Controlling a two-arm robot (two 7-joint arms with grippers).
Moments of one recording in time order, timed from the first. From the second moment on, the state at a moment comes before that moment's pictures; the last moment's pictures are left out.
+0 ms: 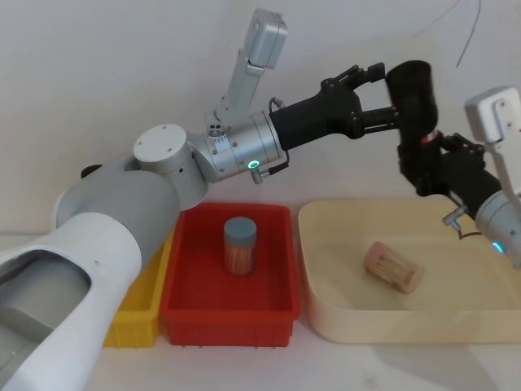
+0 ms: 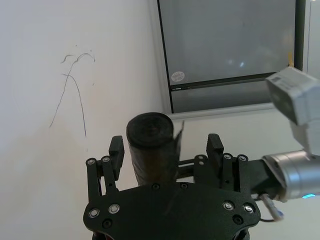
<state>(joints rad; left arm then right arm) -1.30 -0.19 0.49 -0.20 -0.65 -0.40 -1.17 0.49 0.36 -0.23 -1.56 0.05 0.27 0.25</state>
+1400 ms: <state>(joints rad) -1.30 -0.19 0.49 -0.20 -0.65 -0.40 -1.17 0.55 0.33 -0.13 -1.37 0.05 0.24 0.16</state>
